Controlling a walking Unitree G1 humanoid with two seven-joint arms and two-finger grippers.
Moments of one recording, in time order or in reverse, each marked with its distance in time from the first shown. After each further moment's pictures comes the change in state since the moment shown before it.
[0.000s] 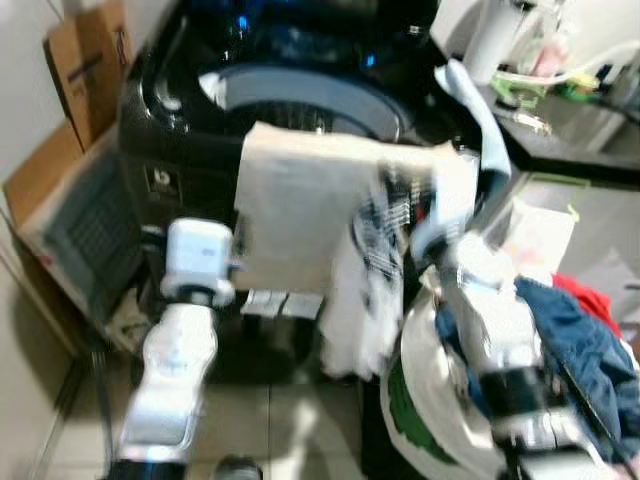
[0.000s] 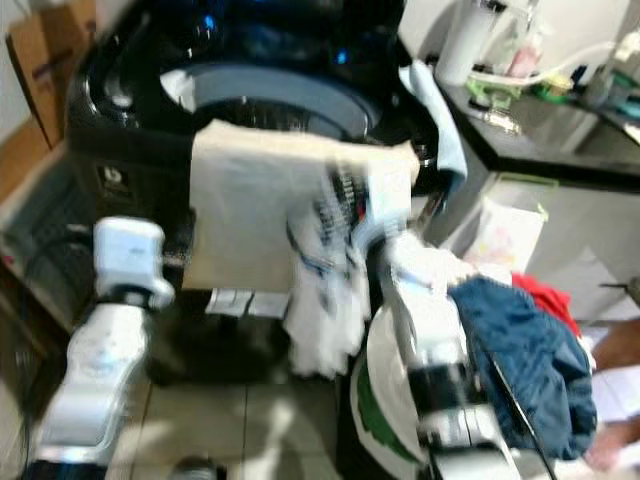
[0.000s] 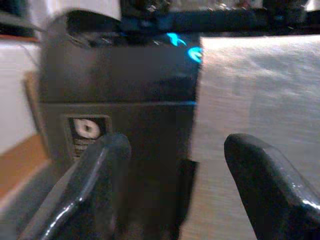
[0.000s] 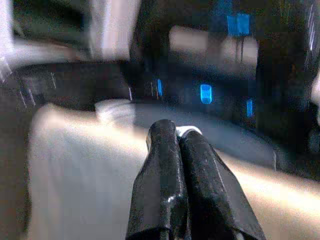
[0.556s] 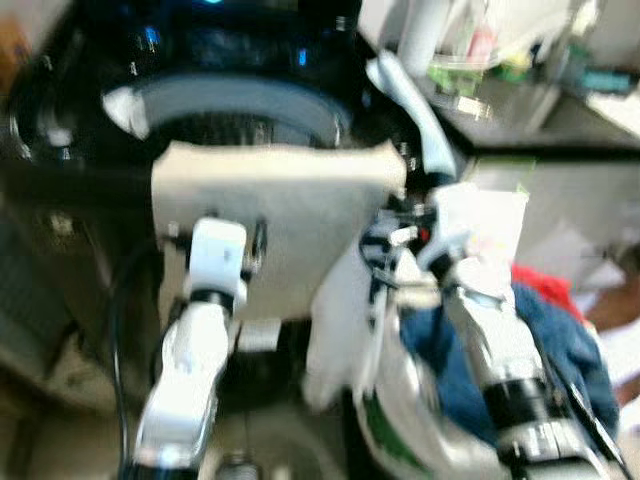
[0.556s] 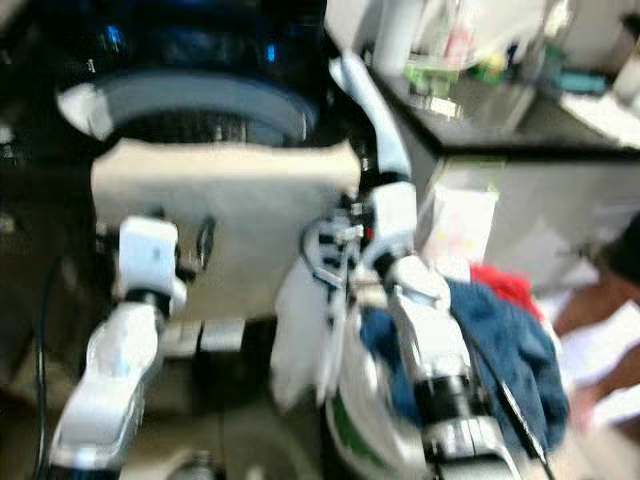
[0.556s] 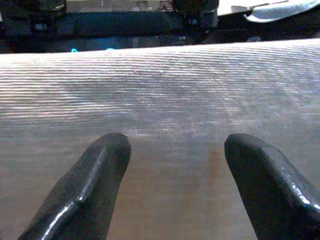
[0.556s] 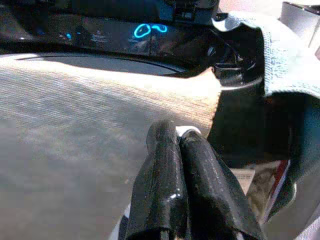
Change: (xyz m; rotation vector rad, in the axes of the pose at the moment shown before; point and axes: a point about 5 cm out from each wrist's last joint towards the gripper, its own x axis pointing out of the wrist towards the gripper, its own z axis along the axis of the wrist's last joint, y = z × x) left arm -0.002 -0.017 0.002 -0.020 0.002 -0.076; right arm -0.033 -0.011 -0.058 0.063 0.217 -0.090
